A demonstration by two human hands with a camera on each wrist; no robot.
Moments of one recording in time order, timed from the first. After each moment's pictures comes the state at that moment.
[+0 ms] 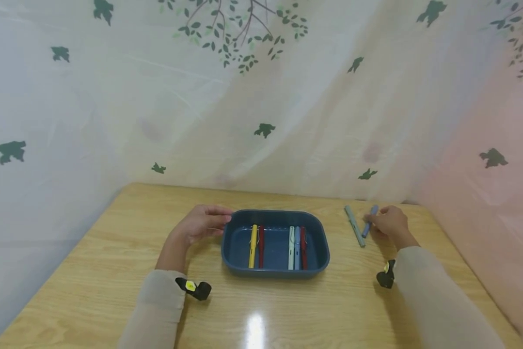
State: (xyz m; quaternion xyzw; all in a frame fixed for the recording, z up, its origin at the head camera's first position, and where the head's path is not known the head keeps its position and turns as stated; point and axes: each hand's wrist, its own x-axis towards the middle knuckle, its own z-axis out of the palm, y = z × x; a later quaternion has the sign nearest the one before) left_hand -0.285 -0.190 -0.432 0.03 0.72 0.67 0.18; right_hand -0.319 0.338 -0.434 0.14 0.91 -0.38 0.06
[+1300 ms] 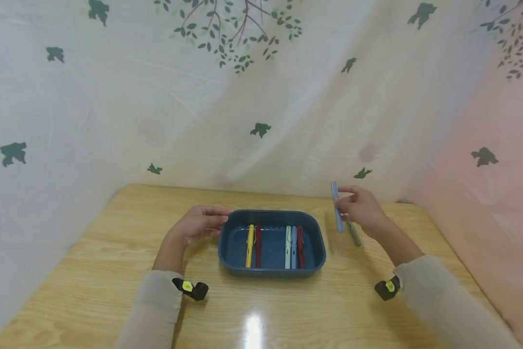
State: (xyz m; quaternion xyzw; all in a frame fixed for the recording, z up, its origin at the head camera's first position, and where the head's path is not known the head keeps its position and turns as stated) left_hand -0.282 -0.188 -0.432 0.03 0.72 0.67 0.18; right_hand -0.281 0.249 -0.362 -0.05 0.84 -0.53 0.08
